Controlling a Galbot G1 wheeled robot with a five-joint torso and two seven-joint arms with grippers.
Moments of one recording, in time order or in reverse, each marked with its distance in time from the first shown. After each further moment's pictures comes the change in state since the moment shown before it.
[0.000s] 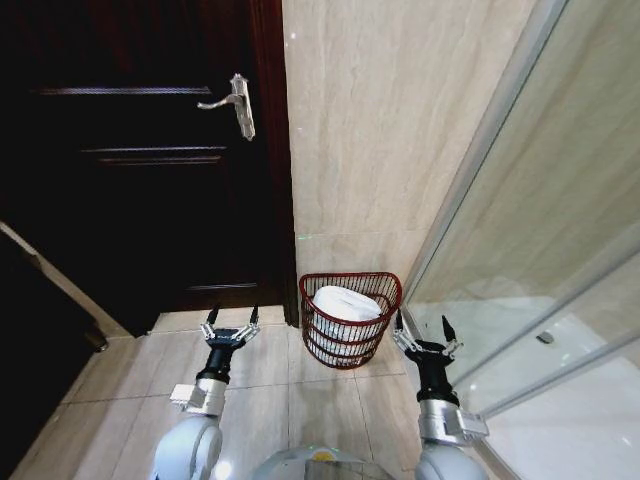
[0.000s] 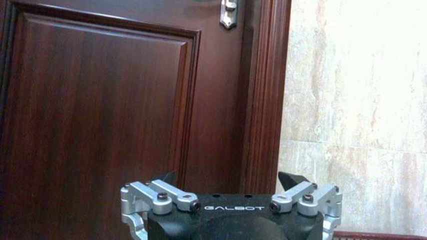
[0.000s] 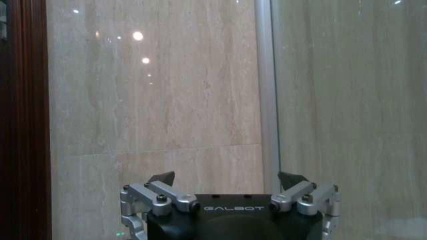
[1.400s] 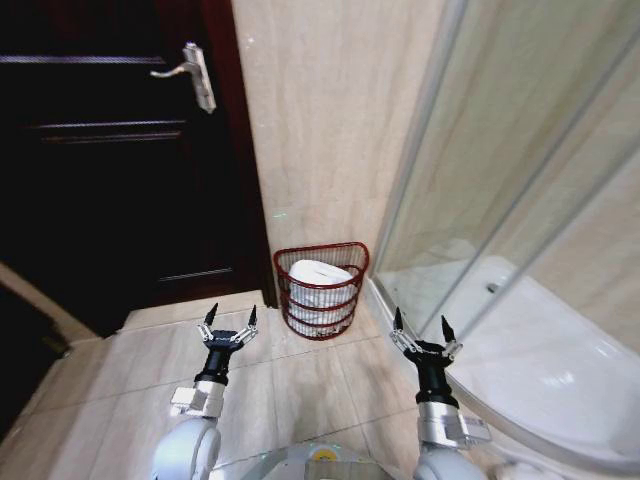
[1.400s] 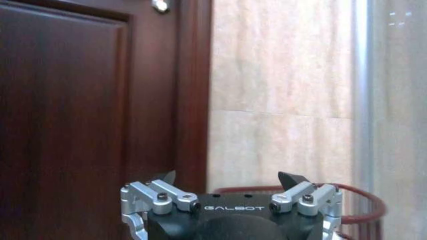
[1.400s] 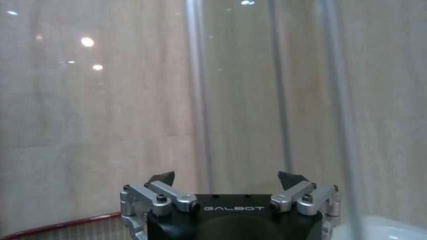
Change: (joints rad) left arm 0.003 -0.004 -0.011 0.019 0.066 -0.035 -0.004; right arm -0.010 0.005 -0.006 0.010 0.024 0.034 -0.003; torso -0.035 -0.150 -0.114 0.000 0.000
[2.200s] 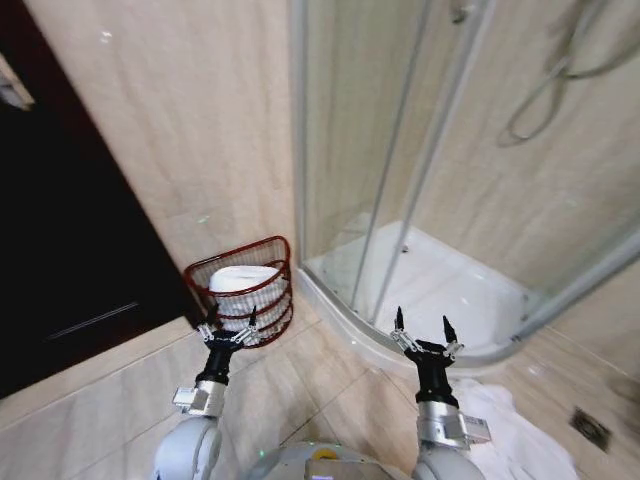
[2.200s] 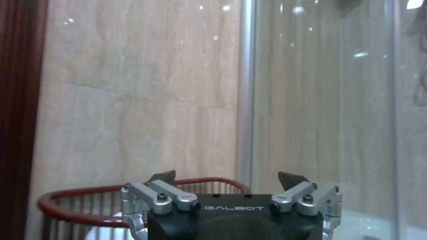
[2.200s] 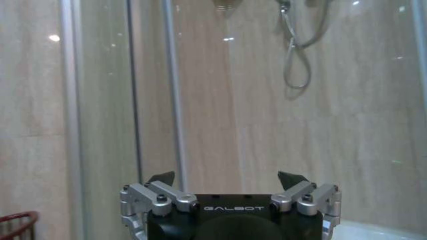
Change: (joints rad) left arm -0.018 0.001 0.001 0.028 -0.012 -0.035 -0.001; right arm -0.003 0.016 -0.010 -0.002 -0.020 -0.007 0.010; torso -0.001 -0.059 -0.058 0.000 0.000
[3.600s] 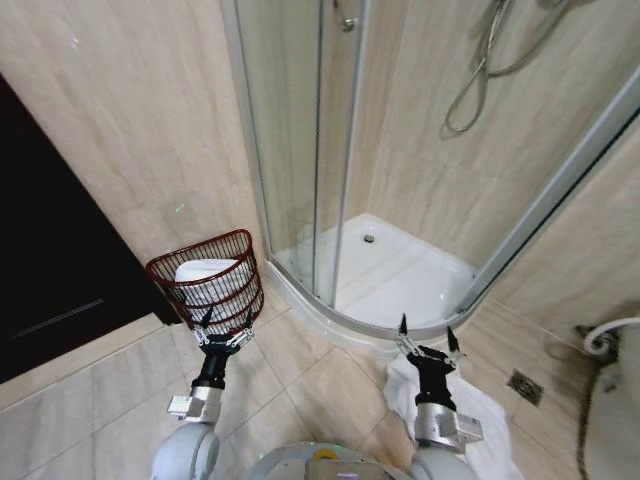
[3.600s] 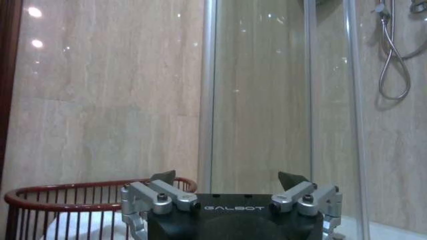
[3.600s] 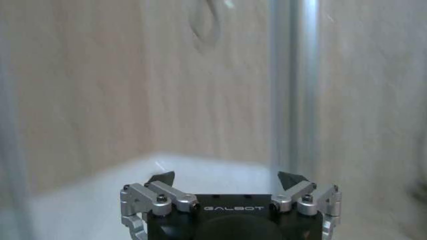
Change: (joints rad) left arm 0.034 0.002 -0.011 0.007 -0.004 -0.060 -0.005; right arm 0.061 -0.026 0.105 -0.195 0.137 -0.110 0.196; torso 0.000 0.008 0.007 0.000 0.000
